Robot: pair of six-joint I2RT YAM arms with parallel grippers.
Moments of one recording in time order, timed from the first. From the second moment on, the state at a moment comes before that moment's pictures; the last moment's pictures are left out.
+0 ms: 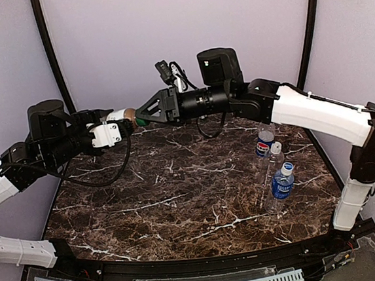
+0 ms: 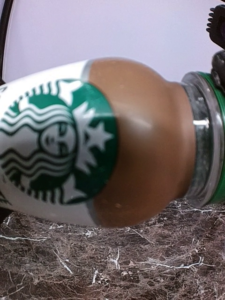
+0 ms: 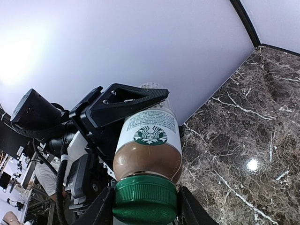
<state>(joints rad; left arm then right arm) -0.84 0.96 1.08 -0.38 -0.36 1.23 1.01 1.76 1.78 -0.23 -0.47 0.66</state>
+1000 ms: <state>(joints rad) -0.83 0.98 1.30 -1.02 0.05 1.02 1.31 1.65 1.64 -0.35 -0.04 -0.40</state>
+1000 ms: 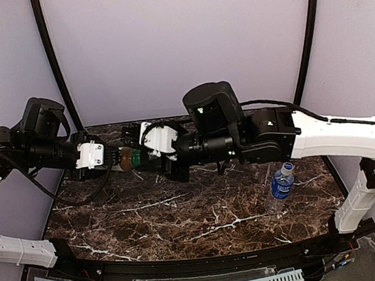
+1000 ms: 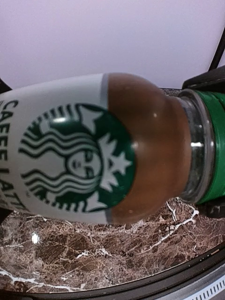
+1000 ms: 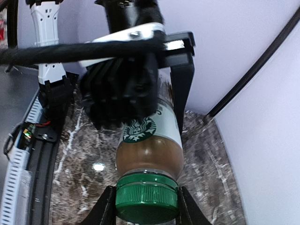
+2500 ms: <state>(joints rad) -0.84 0.95 1.24 -0.79 0.06 0.97 1.35 1.46 1.32 0.06 0.18 -0.66</state>
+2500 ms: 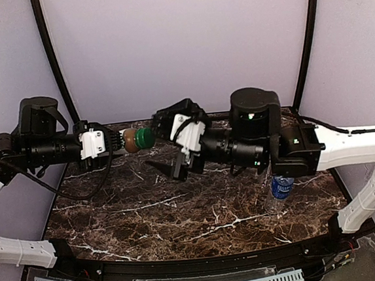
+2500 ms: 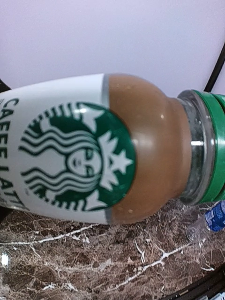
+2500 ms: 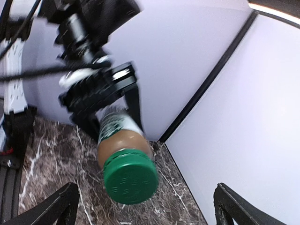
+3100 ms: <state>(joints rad) -0.84 0.94 1.13 -0.48 -0.20 1.08 1.14 1.62 1.68 -0.23 -0.02 0.49</state>
